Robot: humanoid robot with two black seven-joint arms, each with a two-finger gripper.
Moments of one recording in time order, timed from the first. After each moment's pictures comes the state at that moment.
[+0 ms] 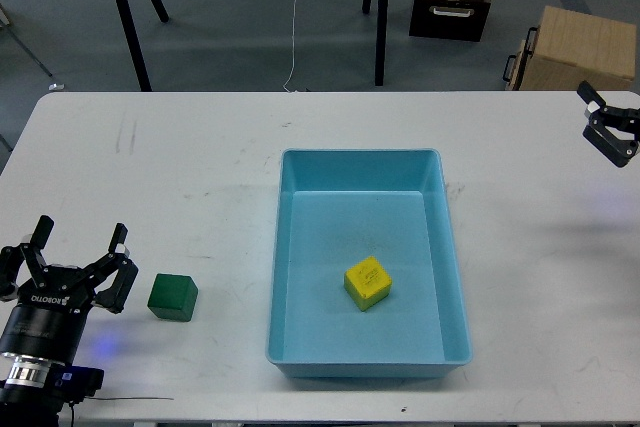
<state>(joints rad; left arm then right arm) 0.35 -0.04 -1.63 -1.52 -0.26 -0.49 0.31 -0.02 -0.53 1.38 1.31 0.73 0.49 -0.36</state>
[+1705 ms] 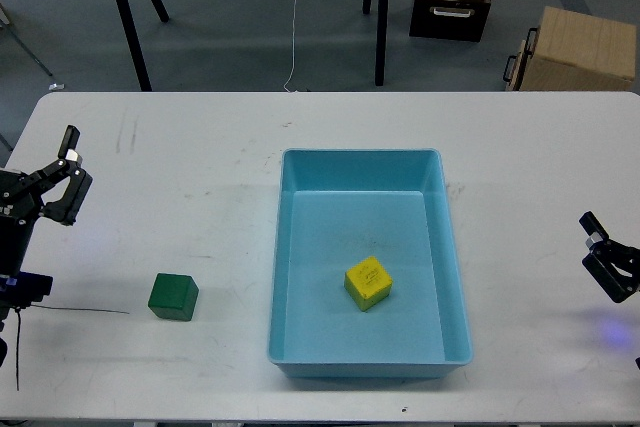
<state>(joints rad) 0.08 0.36 -1.65 -1.60 -0.27 -0.49 0.24 -0.34 -0.42 1.50 1.46 0.71 0.49 -0.36</state>
